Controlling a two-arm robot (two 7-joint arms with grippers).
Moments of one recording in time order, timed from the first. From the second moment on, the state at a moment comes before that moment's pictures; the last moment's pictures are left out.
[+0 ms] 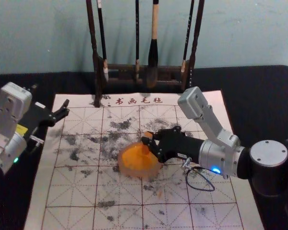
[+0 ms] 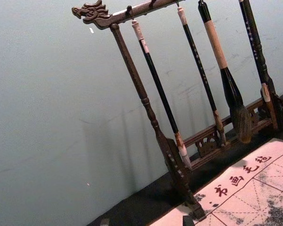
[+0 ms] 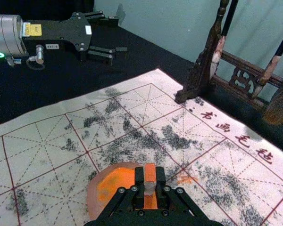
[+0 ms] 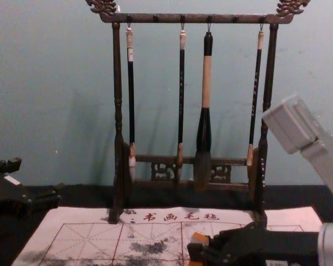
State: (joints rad) left arm -0.20 0.60 0.45 -1.41 -0.25 -0.12 0.03; right arm 0.28 0.41 -0.55 -1.48 0.28 0.24 0.49
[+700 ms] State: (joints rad) left arm -0.20 0.60 0.45 -1.41 -0.25 -0.12 0.03; right arm 0.23 0.46 -0.55 -1.54 0.31 0.25 0.51
